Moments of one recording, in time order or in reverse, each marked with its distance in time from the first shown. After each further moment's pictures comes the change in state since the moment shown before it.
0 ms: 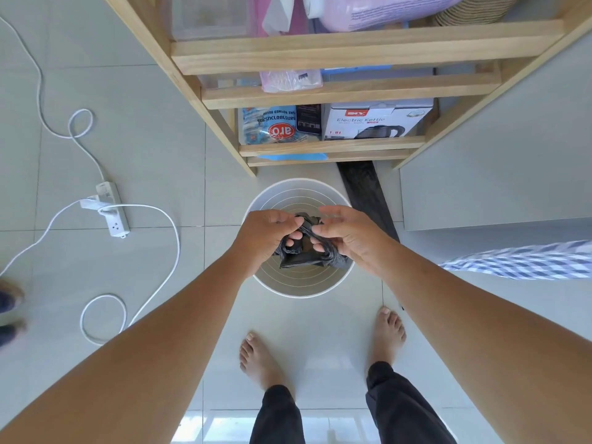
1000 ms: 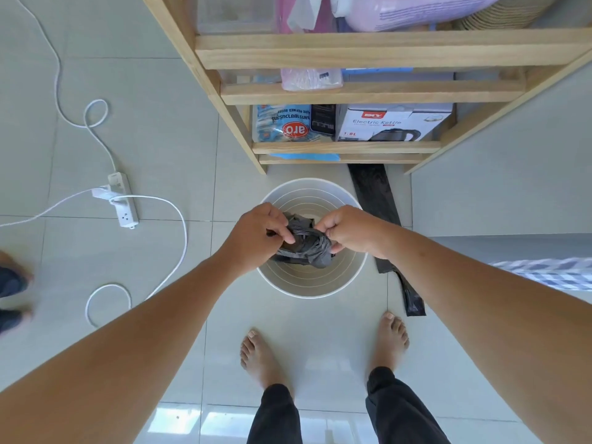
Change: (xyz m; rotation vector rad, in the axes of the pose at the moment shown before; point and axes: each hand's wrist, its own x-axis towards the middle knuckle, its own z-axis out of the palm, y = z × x) left_hand -0.012 -0.005 -0.038 0.638 -0.008 0.339; right_hand 0.016 -0.023 0.014 -0.961 -0.204 -0.023
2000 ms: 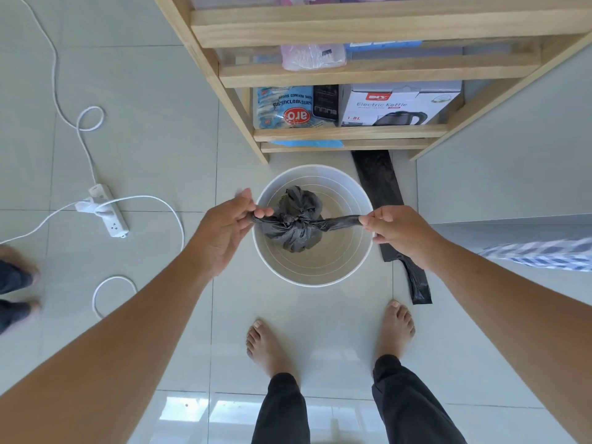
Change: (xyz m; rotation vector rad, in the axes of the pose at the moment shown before) left_hand -0.018 -0.029 -0.022 -1.050 0.028 -0.256; right_hand -0.029 0.070 -0.011 0.193 0.318 0.066
